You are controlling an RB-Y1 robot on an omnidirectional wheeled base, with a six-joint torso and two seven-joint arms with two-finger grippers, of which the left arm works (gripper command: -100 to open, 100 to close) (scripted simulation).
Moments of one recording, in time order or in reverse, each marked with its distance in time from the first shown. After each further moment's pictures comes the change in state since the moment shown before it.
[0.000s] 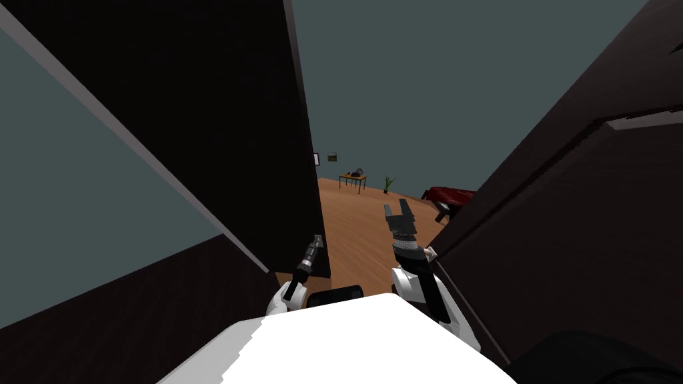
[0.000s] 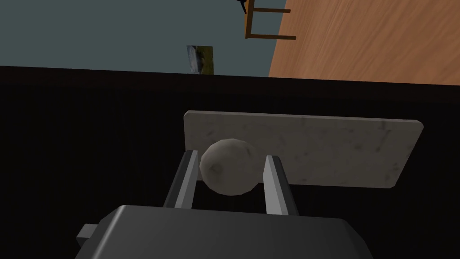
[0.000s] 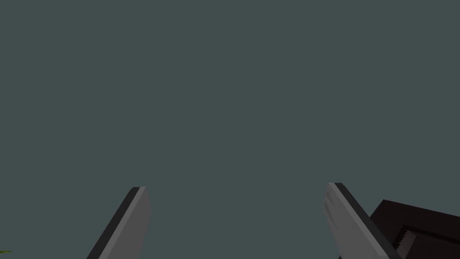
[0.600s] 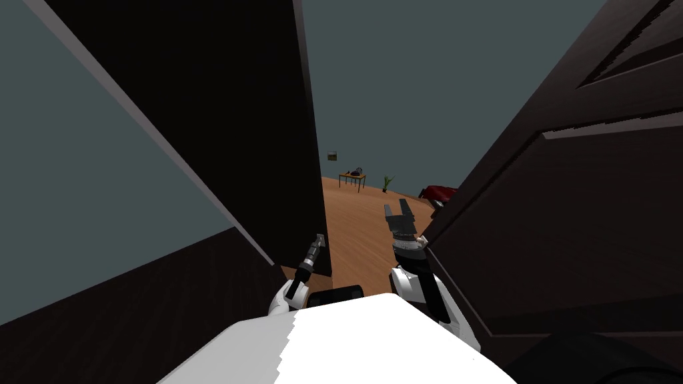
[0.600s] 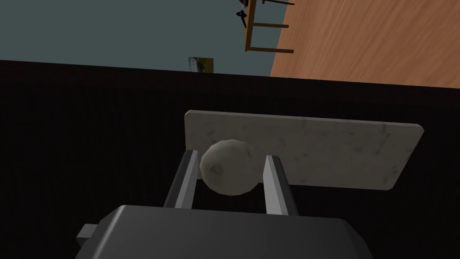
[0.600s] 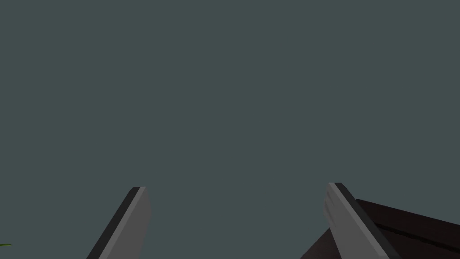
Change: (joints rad) arm -0.005 -0.006 -0.030 -0.011 -0.015 -0.003 0.016
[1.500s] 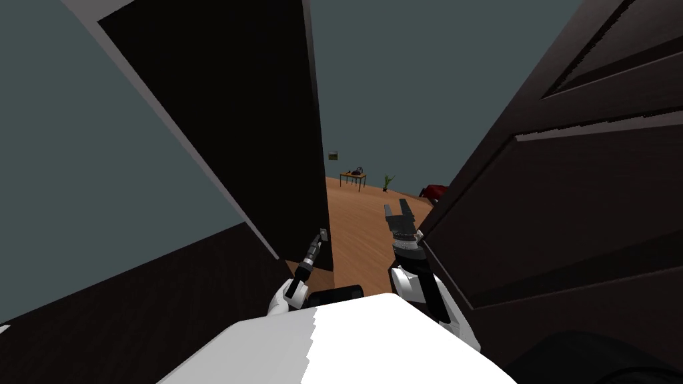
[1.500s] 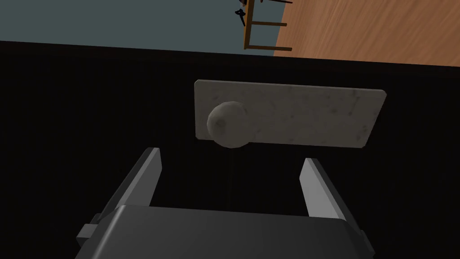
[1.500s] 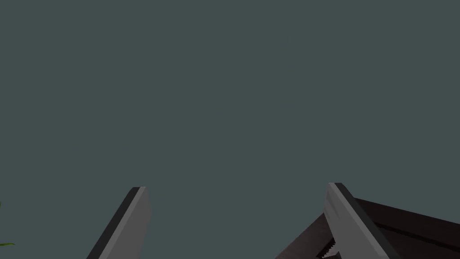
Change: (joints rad) arm -0.004 0.009 -0.005 -0.005 -0.002 0.007 0.008
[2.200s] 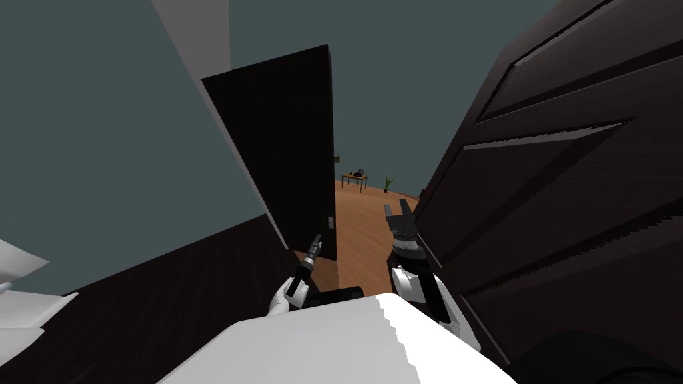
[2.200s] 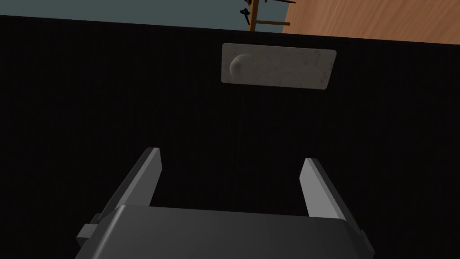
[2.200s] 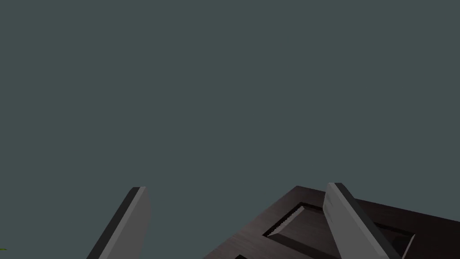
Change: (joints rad) arm -0.002 0.000 -0.016 -0.013 -0.006 0.022 0.017
